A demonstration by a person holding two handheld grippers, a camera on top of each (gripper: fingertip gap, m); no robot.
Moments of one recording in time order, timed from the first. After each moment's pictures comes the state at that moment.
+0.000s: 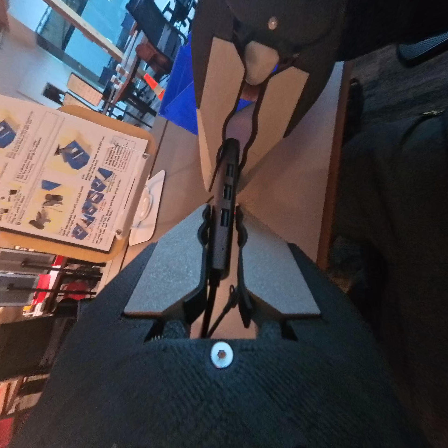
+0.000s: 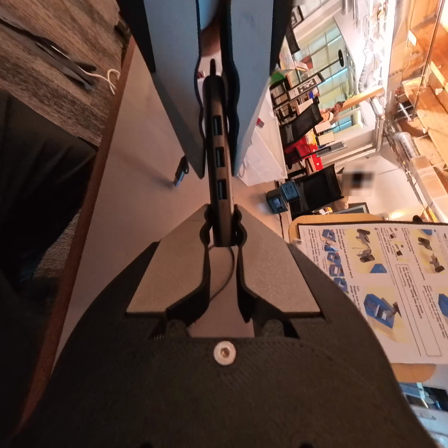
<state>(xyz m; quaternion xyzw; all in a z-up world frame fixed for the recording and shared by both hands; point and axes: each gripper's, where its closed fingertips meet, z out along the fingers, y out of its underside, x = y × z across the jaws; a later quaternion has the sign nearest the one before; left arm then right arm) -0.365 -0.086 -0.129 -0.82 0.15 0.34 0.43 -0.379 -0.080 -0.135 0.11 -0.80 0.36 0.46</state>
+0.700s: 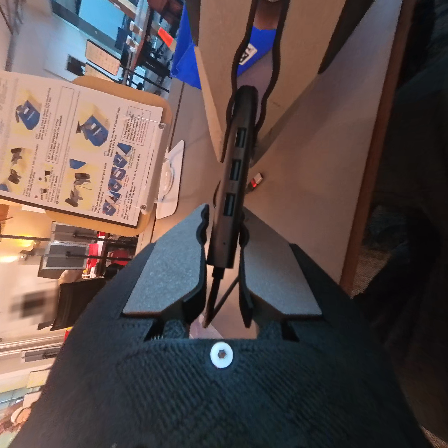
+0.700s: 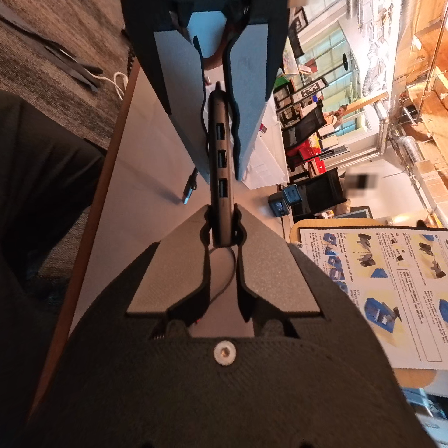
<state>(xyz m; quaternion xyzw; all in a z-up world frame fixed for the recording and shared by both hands) -0.390 -0.099 -0.138 -0.83 0.14 0.41 0.35 -0.372 -0.082 -0.132 0.11 -0.80 0.37 0.45</state>
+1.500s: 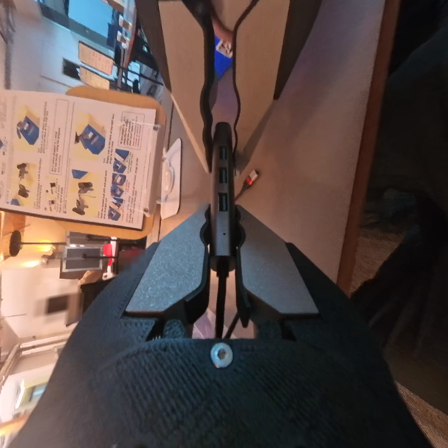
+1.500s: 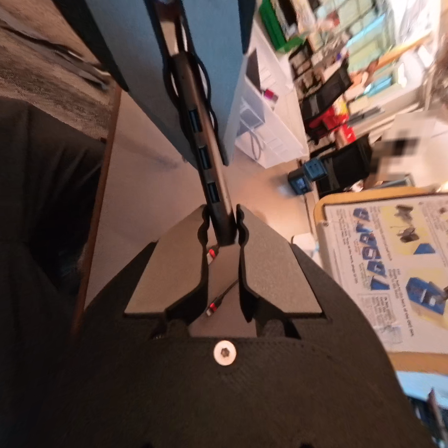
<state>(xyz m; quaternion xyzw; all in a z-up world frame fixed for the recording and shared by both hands) -0.383 -0.094 -0.144 -0.83 0.17 0.43 0.31 -0.392 -0.071 -0.148 0.04 -0.84 0.36 0.41</state>
